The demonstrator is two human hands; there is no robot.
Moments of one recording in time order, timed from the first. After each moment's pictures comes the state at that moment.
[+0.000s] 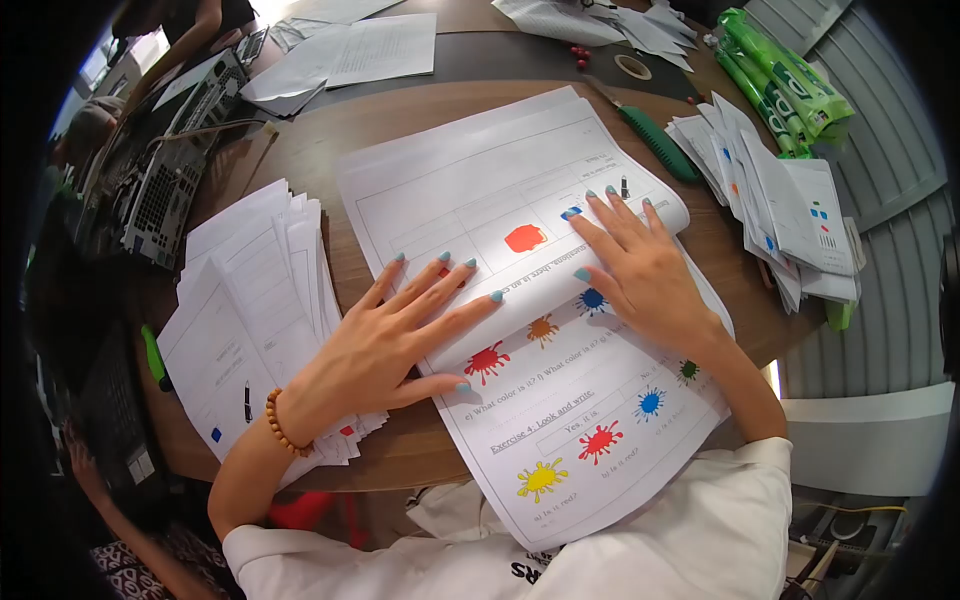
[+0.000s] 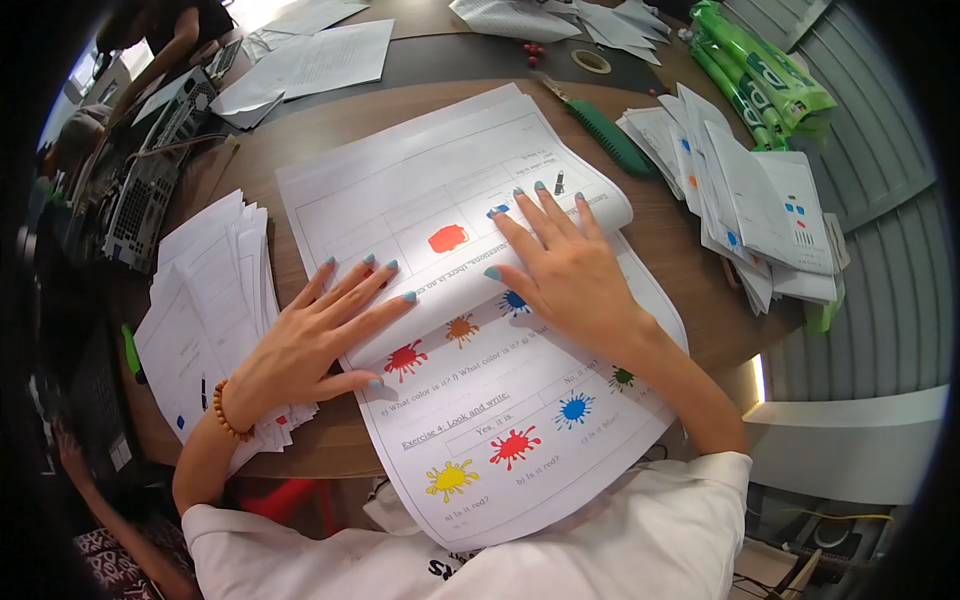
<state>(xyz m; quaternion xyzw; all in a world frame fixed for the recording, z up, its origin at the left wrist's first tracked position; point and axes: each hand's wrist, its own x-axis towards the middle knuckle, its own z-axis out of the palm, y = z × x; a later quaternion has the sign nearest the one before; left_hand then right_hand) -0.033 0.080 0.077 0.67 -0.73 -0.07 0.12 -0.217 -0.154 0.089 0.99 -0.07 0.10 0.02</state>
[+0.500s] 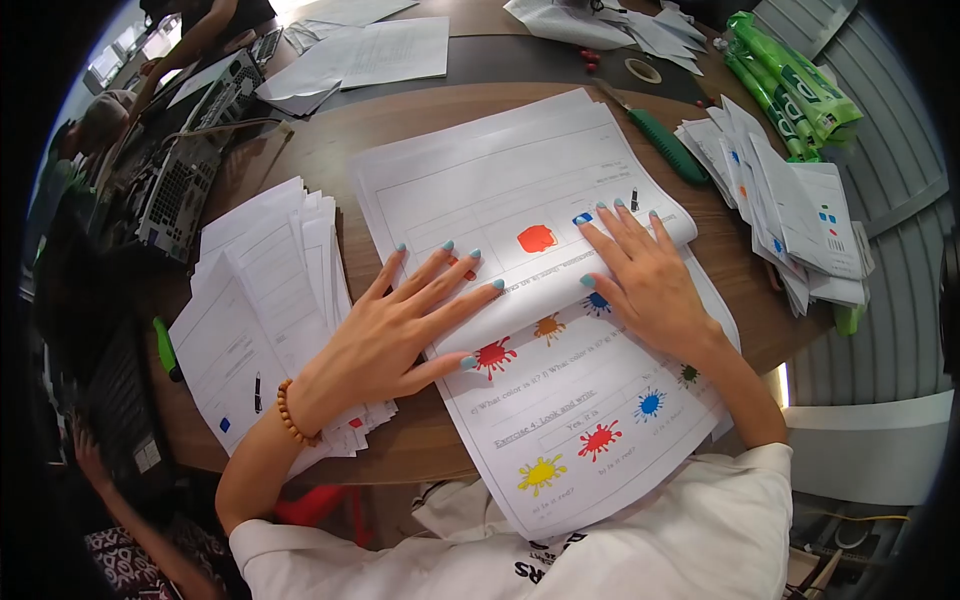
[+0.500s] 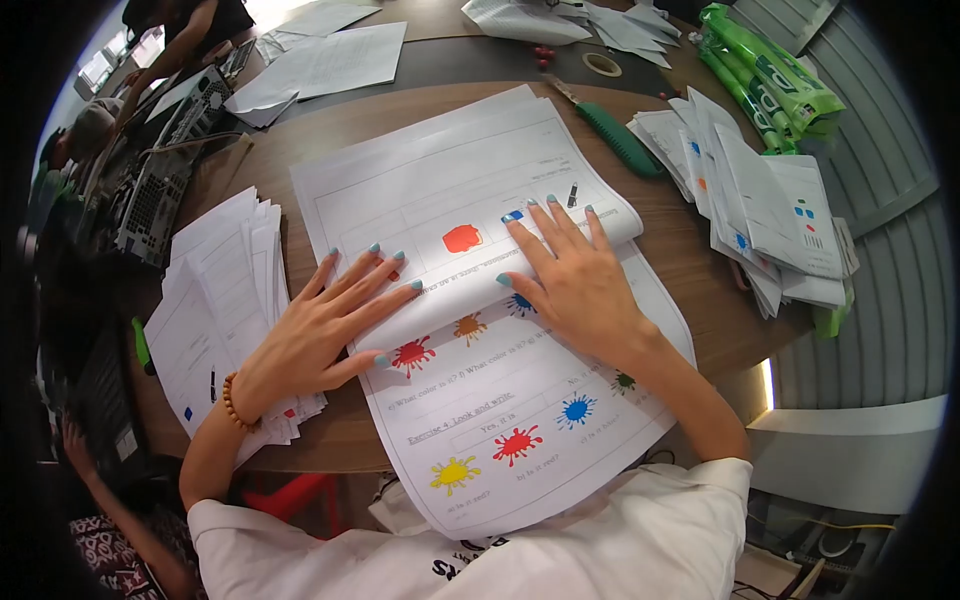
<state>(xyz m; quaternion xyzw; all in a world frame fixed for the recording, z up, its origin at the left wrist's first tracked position) -0.032 0.081 0.077 0.69 -0.71 -0.08 0.11 -0.222 -0.148 0.082 0.99 -0.10 0.07 0.00</state>
